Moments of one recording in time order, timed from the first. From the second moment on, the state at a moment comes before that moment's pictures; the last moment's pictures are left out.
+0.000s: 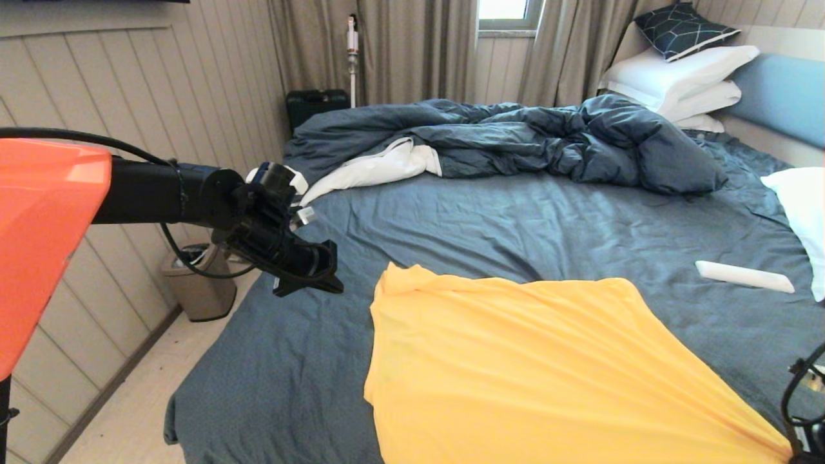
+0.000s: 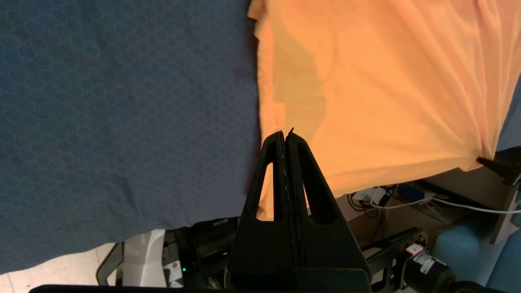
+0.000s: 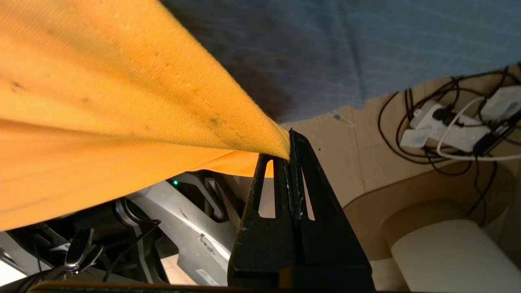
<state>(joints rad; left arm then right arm) -0.35 2.13 -1.70 0.56 -0.38 -0.44 -0.79 1.94 -0.78 0.16 0.04 -0.33</state>
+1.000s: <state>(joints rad) -0.42 2.08 -1.66 0.55 -0.34 -0.42 -0.69 1.48 -0.85 0.31 0.32 -0.32</state>
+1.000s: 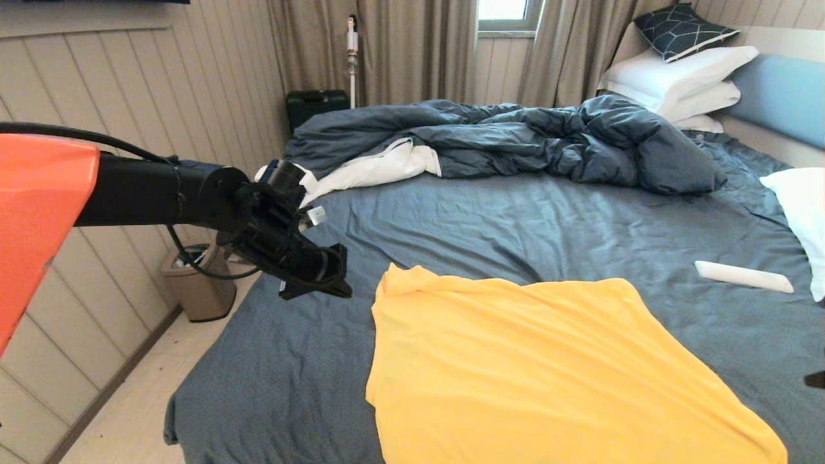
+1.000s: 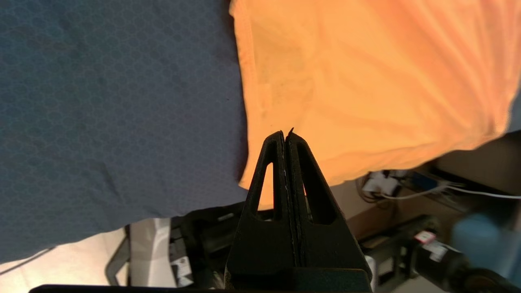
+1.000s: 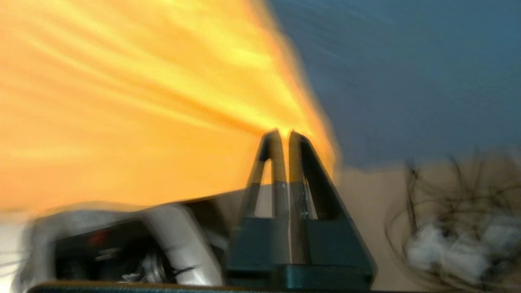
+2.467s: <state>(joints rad) -0.57 2.52 -1.93 -0.14 -0.15 -0.11 -0.29 1.68 -1.11 0.25 0.55 0.13</state>
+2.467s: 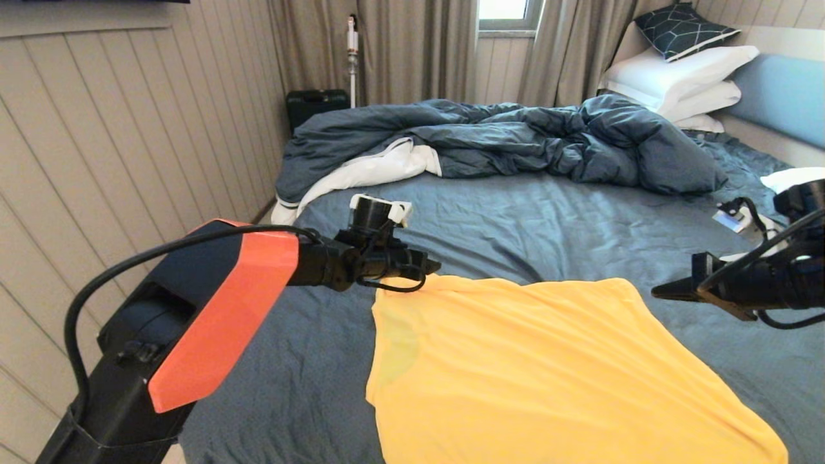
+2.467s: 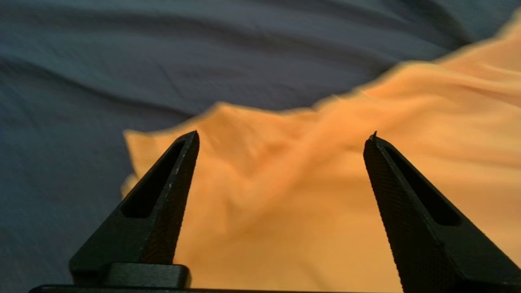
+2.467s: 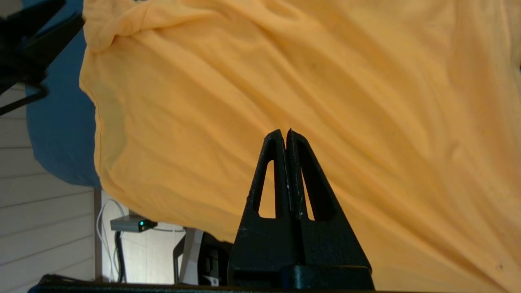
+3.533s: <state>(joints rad) -0.64 2.66 -1.94 -0.23 0.12 -0.10 -0.31 1.57 -0.94 0.16 0.57 0.10</state>
